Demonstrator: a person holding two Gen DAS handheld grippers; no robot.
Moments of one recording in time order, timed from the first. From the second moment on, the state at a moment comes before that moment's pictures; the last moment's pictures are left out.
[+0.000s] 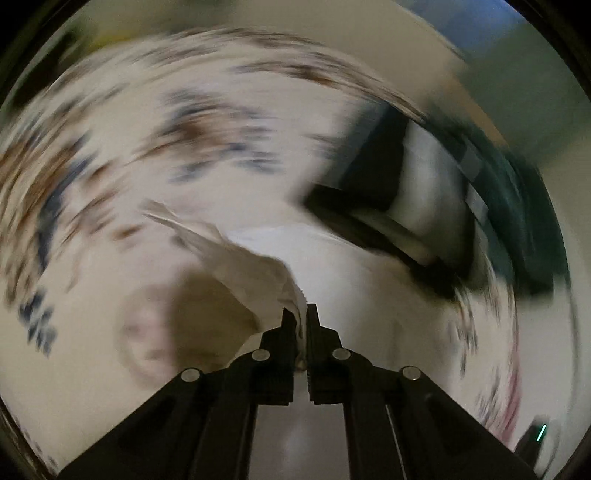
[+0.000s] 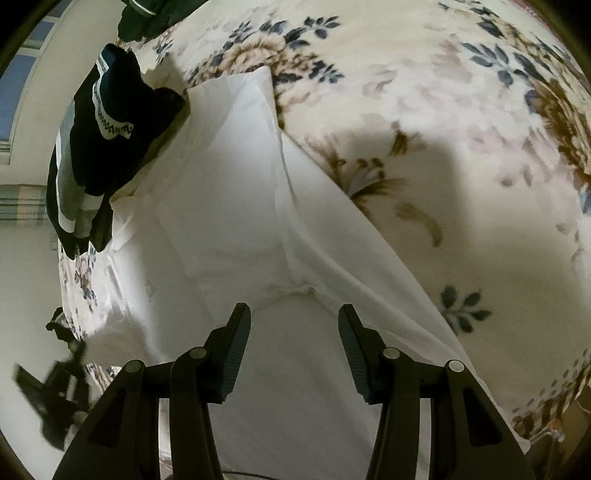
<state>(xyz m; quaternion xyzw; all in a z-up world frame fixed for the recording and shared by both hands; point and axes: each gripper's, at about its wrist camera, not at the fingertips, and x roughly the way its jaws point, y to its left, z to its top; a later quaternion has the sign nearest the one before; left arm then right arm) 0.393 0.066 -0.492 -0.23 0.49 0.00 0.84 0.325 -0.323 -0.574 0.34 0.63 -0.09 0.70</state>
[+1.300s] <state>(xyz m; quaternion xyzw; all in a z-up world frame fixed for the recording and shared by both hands) 0.154 -0.211 -0.531 -0.05 0.69 0.04 0.72 0.261 -0.516 -0.535 0.22 0.75 0.02 0.63</state>
